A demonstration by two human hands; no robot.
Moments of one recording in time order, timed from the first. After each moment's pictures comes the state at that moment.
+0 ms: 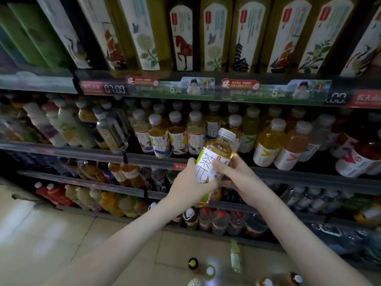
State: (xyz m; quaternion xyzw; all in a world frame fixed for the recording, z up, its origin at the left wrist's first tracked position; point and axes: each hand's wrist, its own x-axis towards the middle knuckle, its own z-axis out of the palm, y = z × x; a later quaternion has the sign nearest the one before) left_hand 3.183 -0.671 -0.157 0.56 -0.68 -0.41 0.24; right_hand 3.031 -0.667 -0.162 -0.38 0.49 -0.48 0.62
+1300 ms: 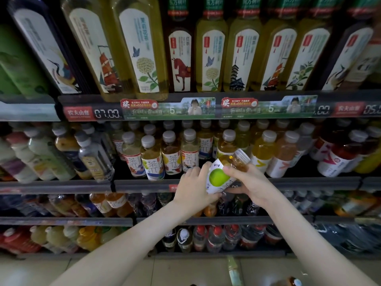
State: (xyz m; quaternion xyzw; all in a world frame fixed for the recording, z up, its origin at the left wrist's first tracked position) left_hand 3.187 -0.749 -0.209 0.40 -0.88 -0.11 0.21; right_hand 3.023 -0.691 -0.164 -0.34 0.56 -0.51 0.55
